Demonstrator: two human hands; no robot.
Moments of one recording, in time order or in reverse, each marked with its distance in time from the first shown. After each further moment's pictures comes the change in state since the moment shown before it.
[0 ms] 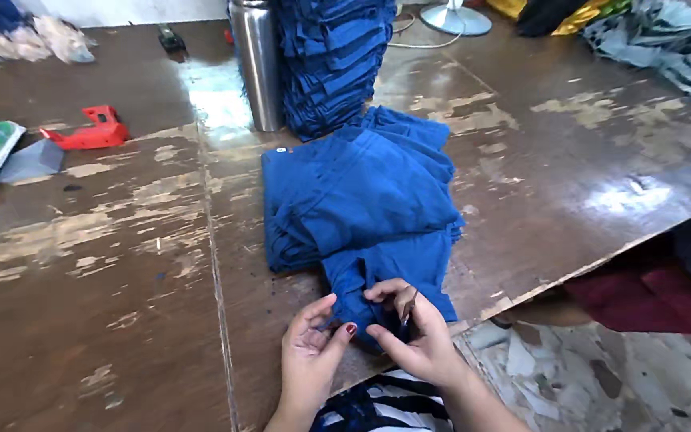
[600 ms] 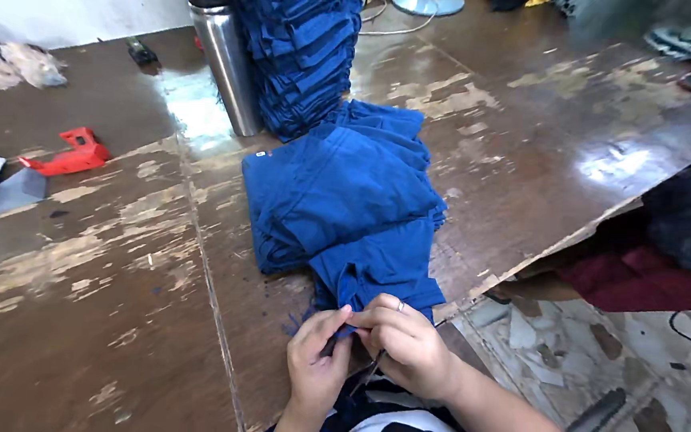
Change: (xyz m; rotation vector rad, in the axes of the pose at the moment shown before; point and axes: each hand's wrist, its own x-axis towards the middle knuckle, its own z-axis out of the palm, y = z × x) left_hand -0.006 -0.009 -0.002 0.437 -0.120 0.305; right_hand 0.002 -0.035 0.010 -0.328 -0.012 -0.307
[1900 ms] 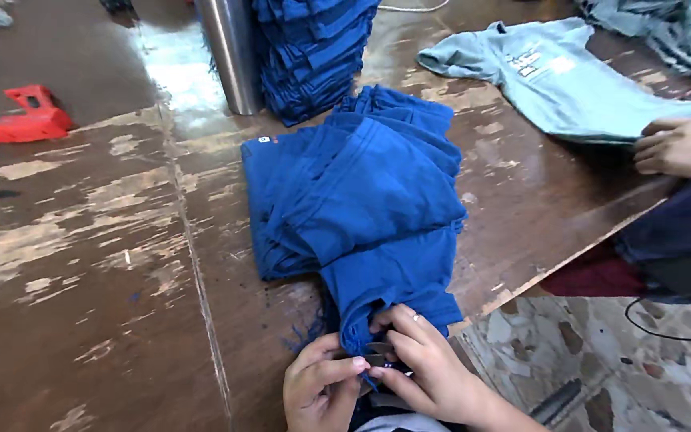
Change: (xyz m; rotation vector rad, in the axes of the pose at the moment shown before) left_hand -0.001 0.009 -0.012 -0.295 -0.015 -0.053; right_hand -0.018 0.012 -0.009 -0.022 -0.310 0.289
